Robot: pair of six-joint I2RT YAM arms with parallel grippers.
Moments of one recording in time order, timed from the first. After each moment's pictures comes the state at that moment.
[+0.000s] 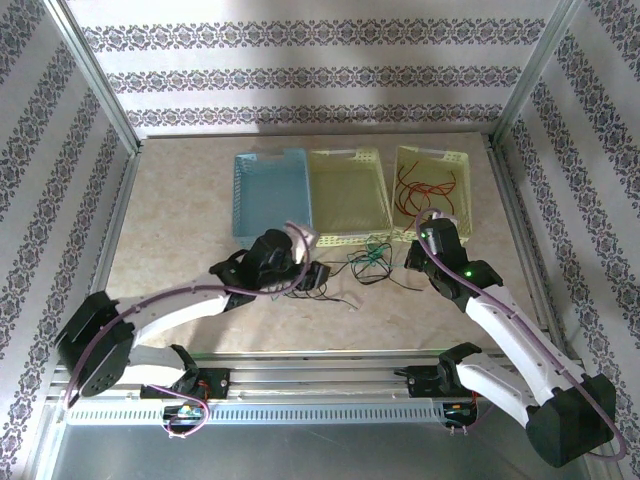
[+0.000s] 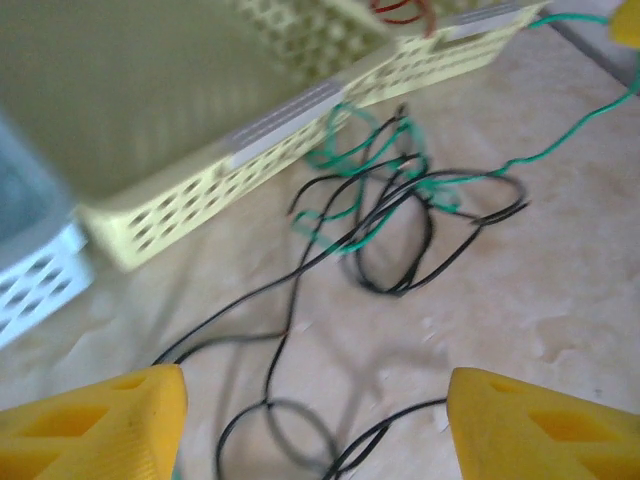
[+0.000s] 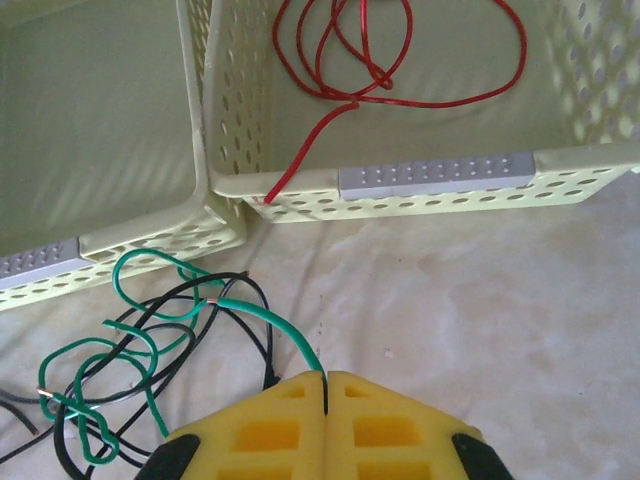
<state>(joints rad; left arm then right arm) -0.80 1.35 0.77 -0.01 0.09 -0.24 0.36 0.93 0.70 -0.60 0.23 0.52</state>
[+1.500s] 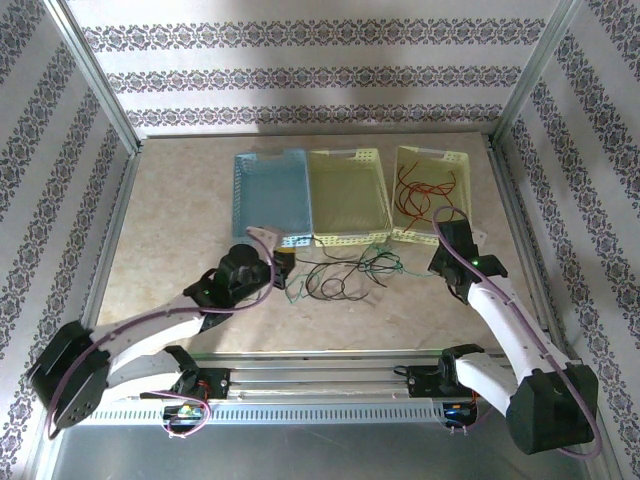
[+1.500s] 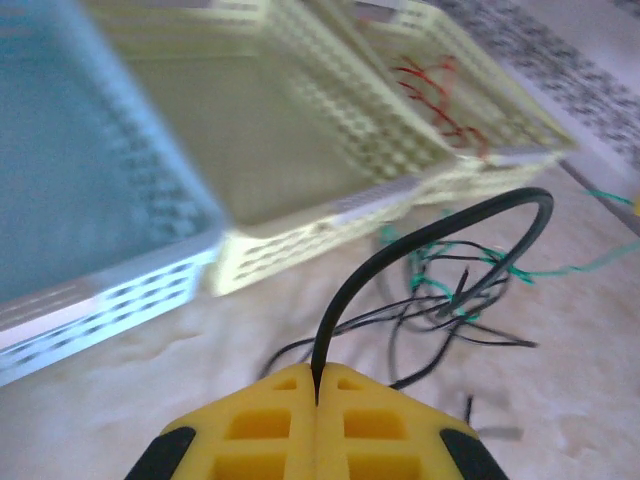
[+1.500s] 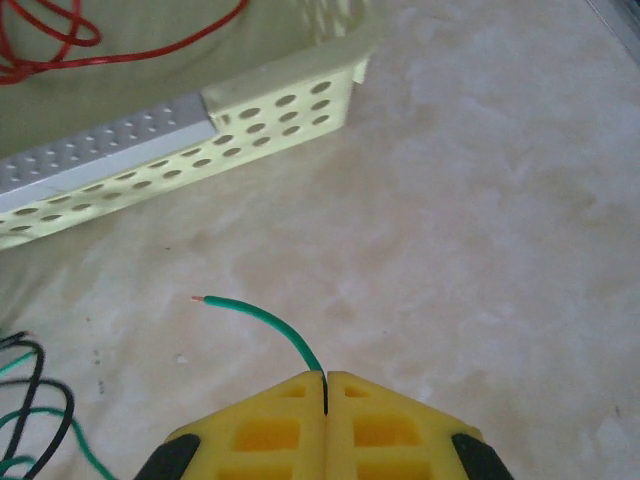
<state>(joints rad) -0.70 1.07 0.46 0.22 -0.06 -0.40 0.14 1.01 0.68 -0.72 0.34 0.60</state>
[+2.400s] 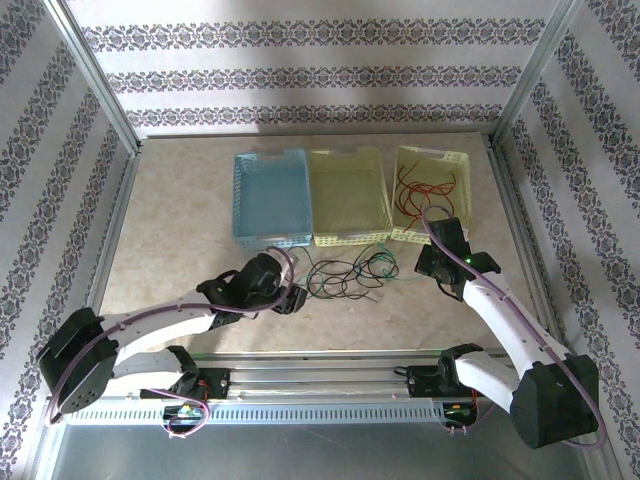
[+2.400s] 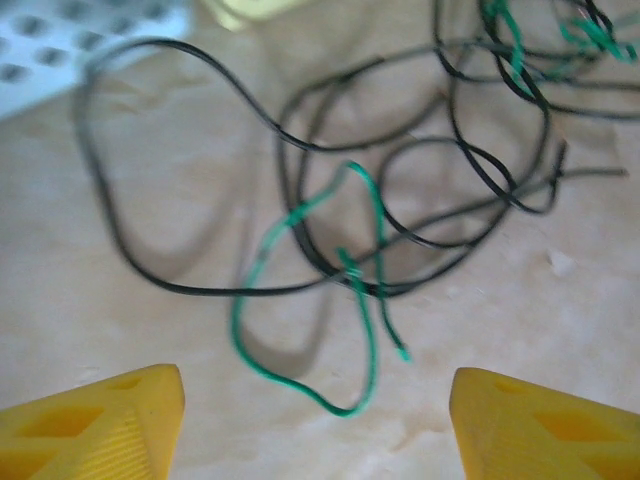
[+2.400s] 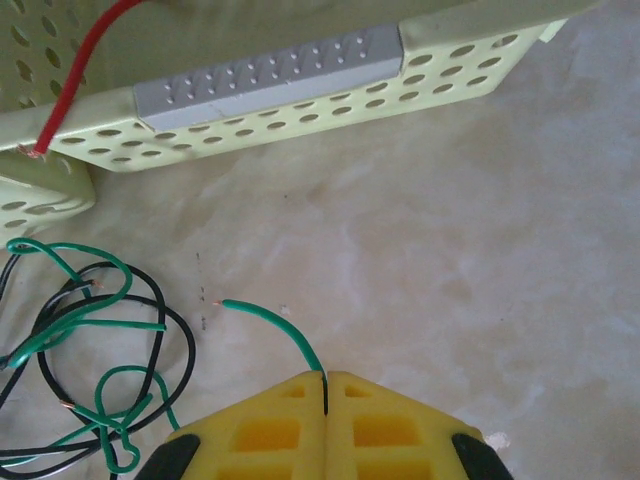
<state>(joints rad) -0.83 1.22 0.57 -0.19 -0.02 -0.35 0.21 1.04 0.69 -0.68 0.19 0.55</state>
